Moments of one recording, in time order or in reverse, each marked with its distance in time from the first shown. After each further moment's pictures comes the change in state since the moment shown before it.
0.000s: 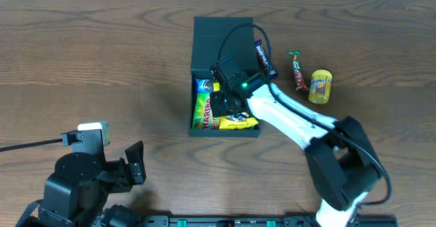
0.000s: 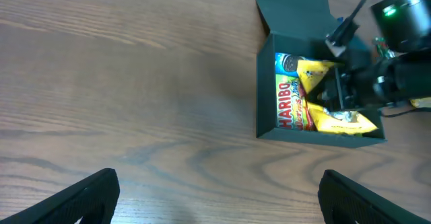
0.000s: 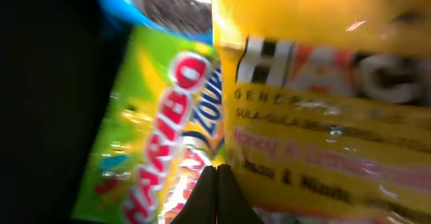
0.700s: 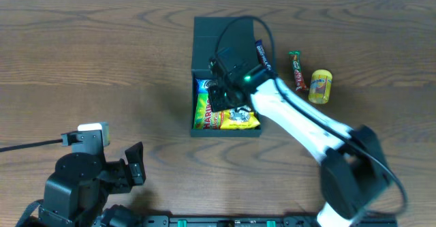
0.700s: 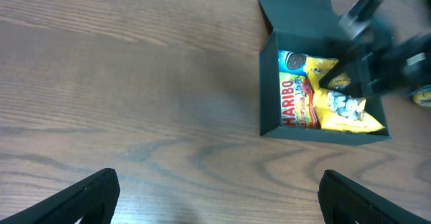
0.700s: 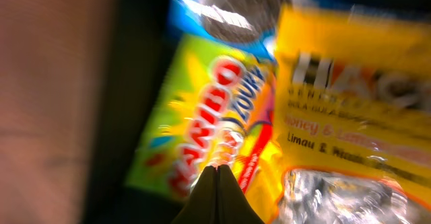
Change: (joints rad) left arm 0.000 0.000 0.000 -0.012 0.000 0.000; right arm 0.000 -0.090 0.118 -0.127 -0.040 -0.071
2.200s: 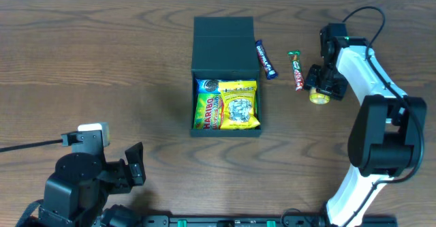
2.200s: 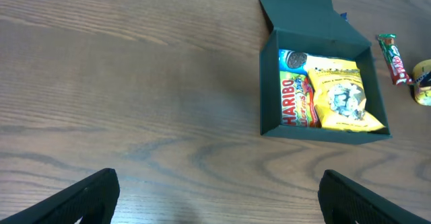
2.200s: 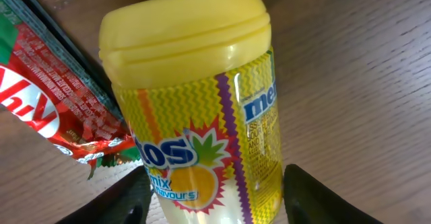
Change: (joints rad) left arm 0.000 0.000 0.000 -0.002 0.000 0.000; right arm -0.665 0.196 0.069 -0.243 0.271 -0.010
